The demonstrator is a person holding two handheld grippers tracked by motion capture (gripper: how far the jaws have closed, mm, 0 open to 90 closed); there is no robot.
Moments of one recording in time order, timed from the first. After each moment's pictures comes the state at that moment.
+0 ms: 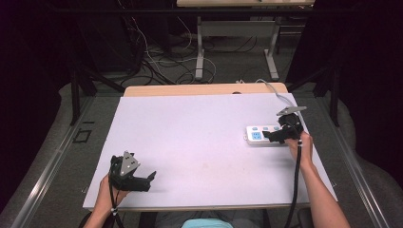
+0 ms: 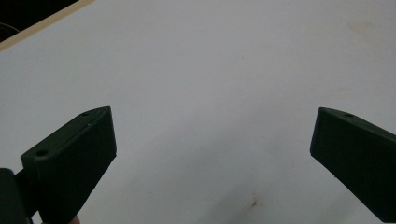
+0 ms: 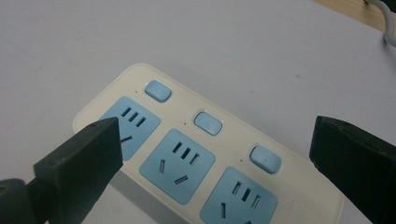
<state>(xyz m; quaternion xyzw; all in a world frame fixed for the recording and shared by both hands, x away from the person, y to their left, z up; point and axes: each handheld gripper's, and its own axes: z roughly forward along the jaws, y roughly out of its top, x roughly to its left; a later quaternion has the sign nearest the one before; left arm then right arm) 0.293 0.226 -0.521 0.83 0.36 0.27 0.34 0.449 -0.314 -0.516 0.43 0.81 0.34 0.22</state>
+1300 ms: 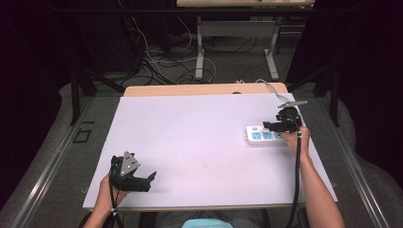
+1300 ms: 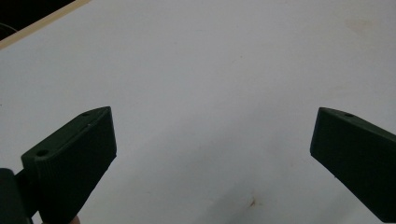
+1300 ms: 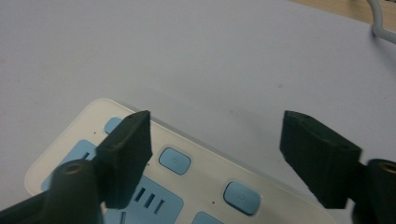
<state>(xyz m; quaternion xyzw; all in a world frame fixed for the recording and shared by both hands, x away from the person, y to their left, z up) 0.293 0.226 -0.521 0.83 0.35 0.26 0.34 0.478 -0.321 -0.523 0.47 0.78 0.37 0.20</state>
